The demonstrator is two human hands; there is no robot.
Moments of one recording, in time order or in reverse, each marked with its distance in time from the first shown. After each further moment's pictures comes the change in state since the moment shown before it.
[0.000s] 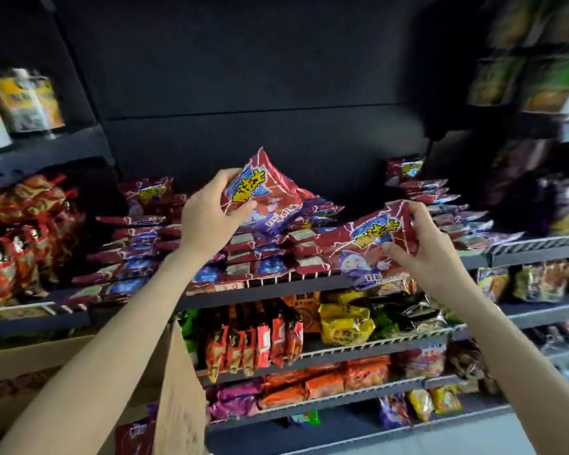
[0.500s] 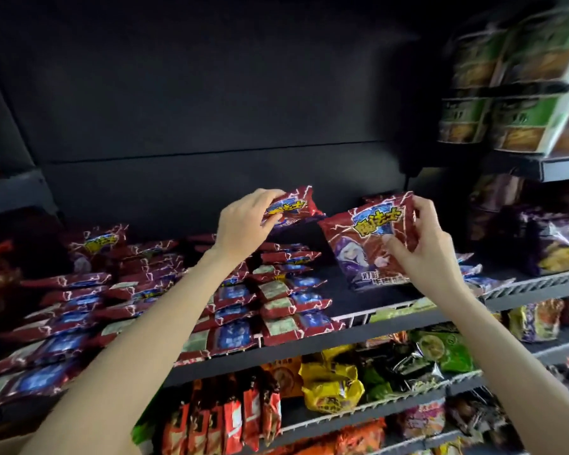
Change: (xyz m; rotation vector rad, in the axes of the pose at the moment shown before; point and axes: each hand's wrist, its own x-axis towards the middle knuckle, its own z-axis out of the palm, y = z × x) left_hand 0.107 -0.012 0.137 0.216 0.025 0.474; right_hand 0.090 0.047 -0.024 -0.018 0.277 -0.020
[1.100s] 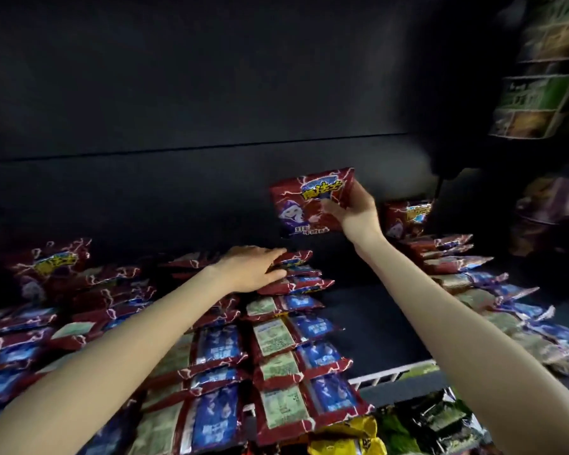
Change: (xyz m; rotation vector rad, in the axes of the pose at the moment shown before) left_hand 0.002 -0.063 0.108 0.142 -0.983 -0.043; right_hand 0.166 0.055 0.157 0.574 -0.094 0.188
